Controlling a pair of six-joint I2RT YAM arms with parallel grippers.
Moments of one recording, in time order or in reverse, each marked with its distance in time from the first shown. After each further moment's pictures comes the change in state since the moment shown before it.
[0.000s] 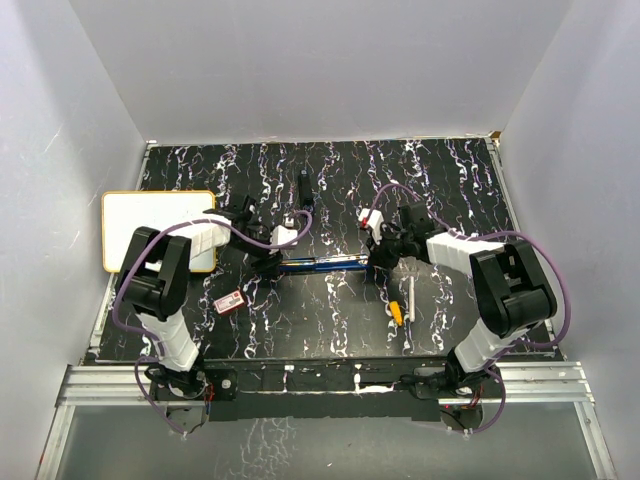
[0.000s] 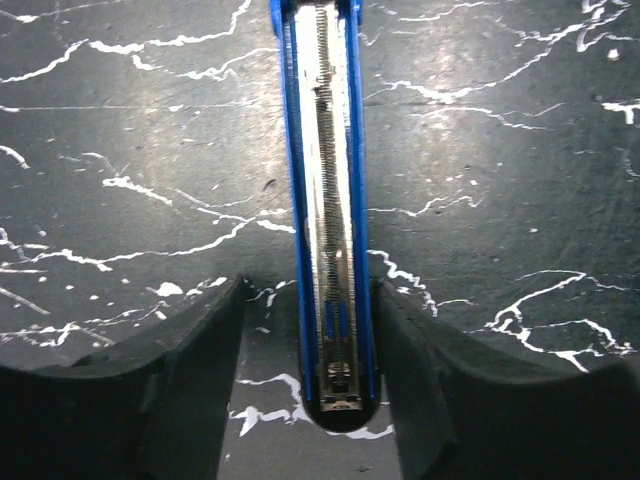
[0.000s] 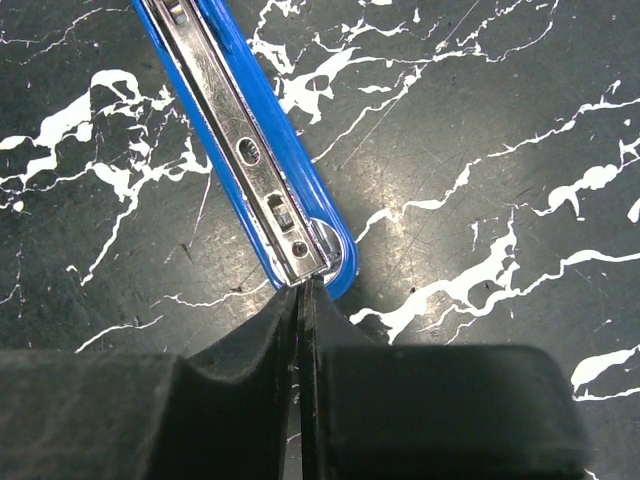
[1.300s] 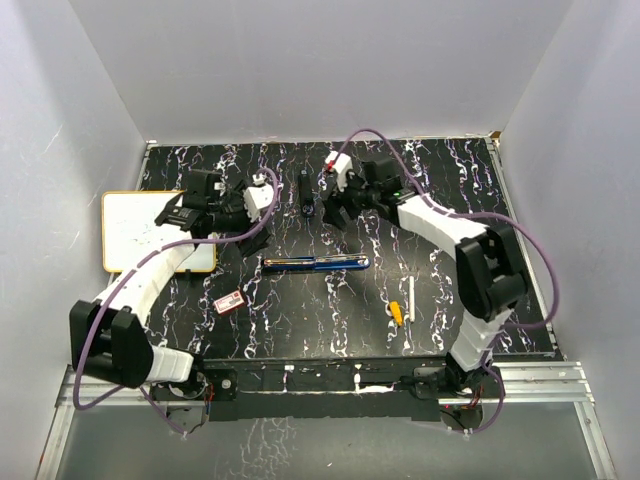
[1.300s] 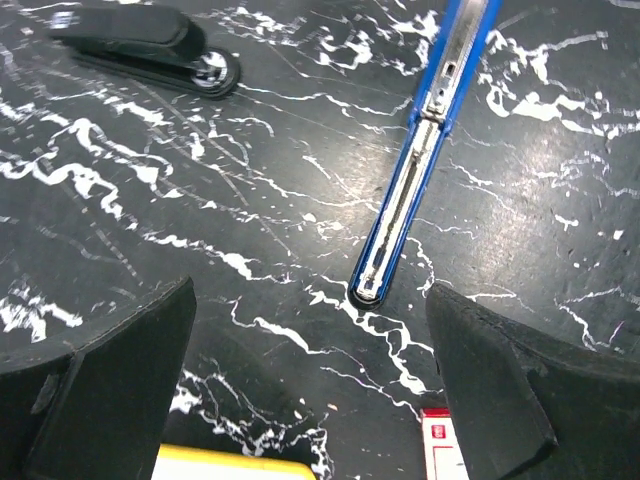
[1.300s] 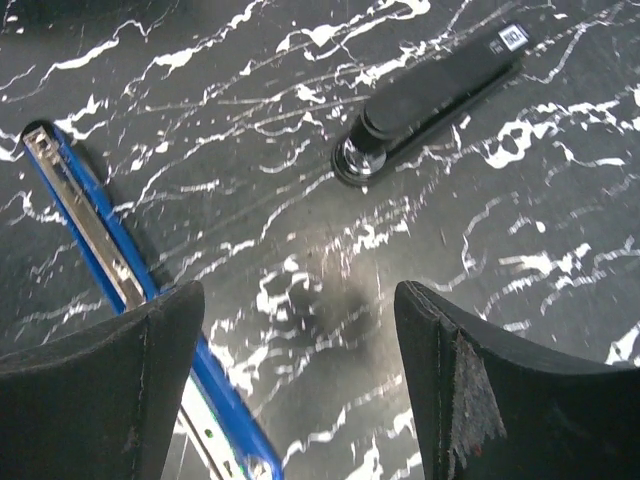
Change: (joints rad) left arm 0.048 -0.415 0.055 -0.049 -0.100 -0.394; right arm 0.146 0.090 0.449 -0.016 0.143 0.290
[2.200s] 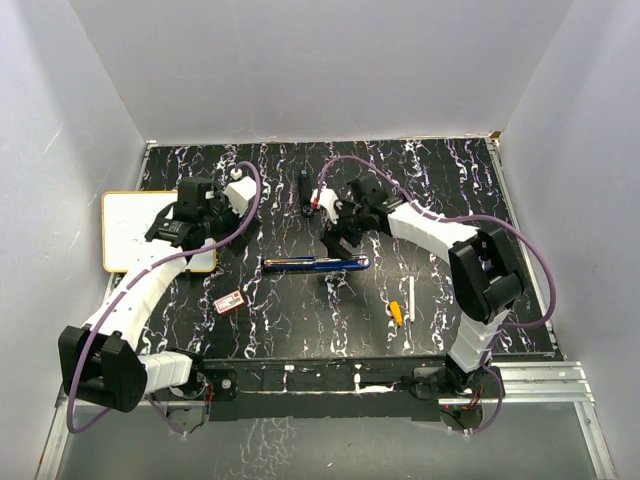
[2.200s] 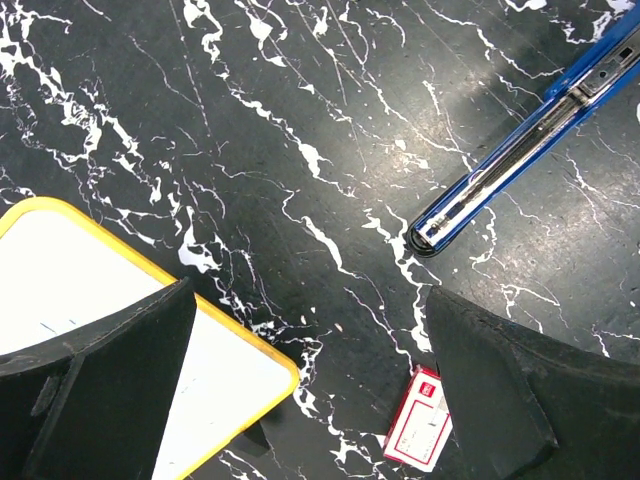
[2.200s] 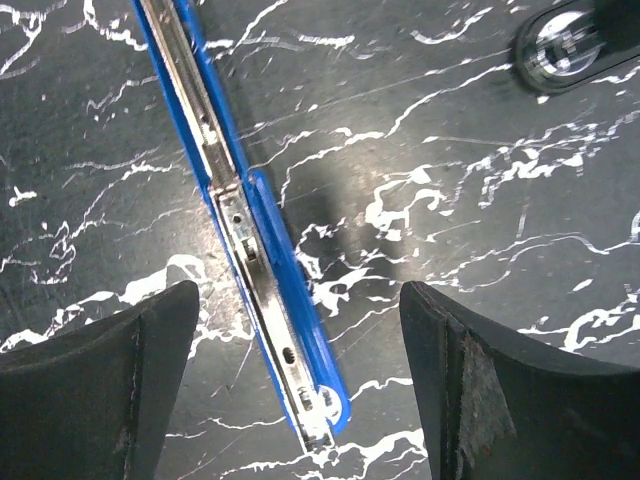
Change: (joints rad) left arm 0.016 -0.154 -0.072 0.031 -0.372 -0.320; right arm 0.096 0.056 0.019 -0.284 0.002 -0.222
